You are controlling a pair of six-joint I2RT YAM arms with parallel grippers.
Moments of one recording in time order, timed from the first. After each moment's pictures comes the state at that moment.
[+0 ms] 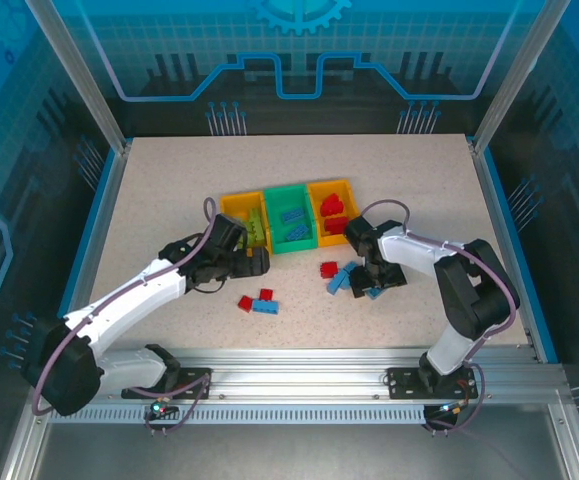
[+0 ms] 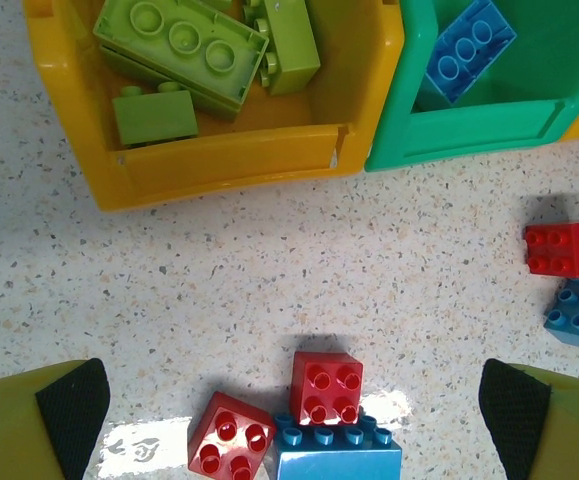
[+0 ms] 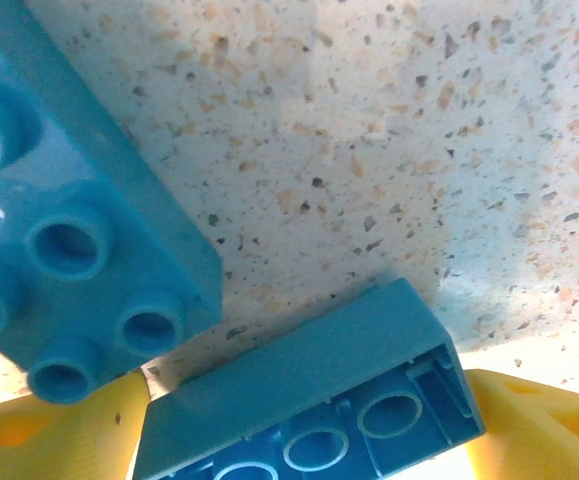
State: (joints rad) left arm -0.56 1.21 0.86 -0.65 -0.06 -0.67; right arm 0.49 1.68 0.96 -0.92 0.15 0.32
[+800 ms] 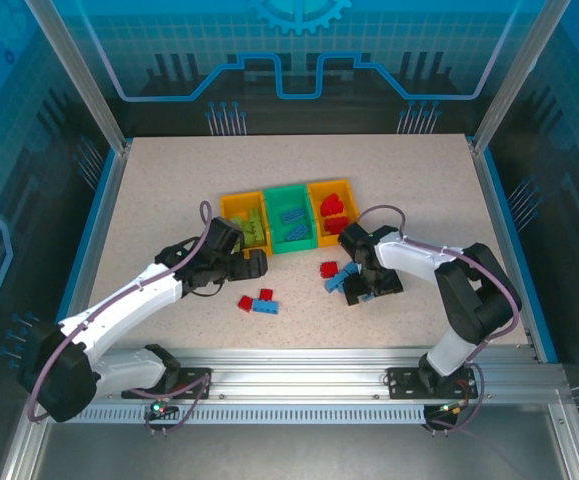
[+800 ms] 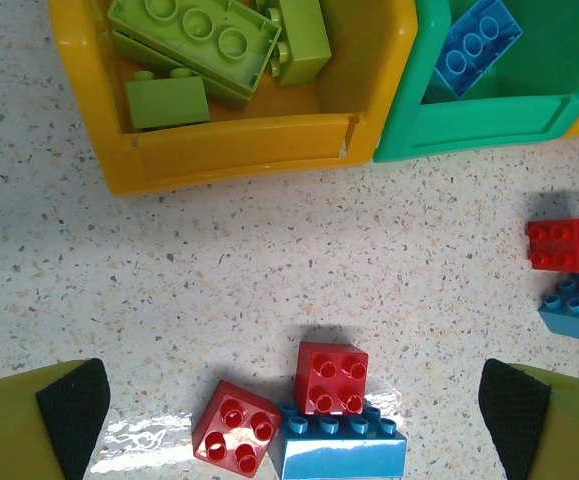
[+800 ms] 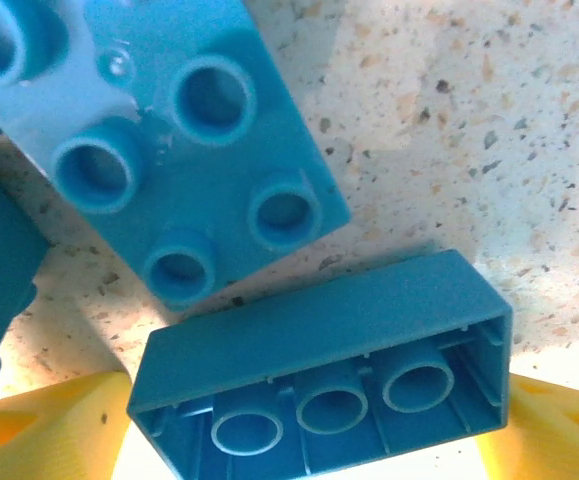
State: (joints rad) left arm -0.56 1.18 0.83 -0.65 -0.06 -0.69; right arm 0.55 1.65 0.93 -0.94 0.10 0.36
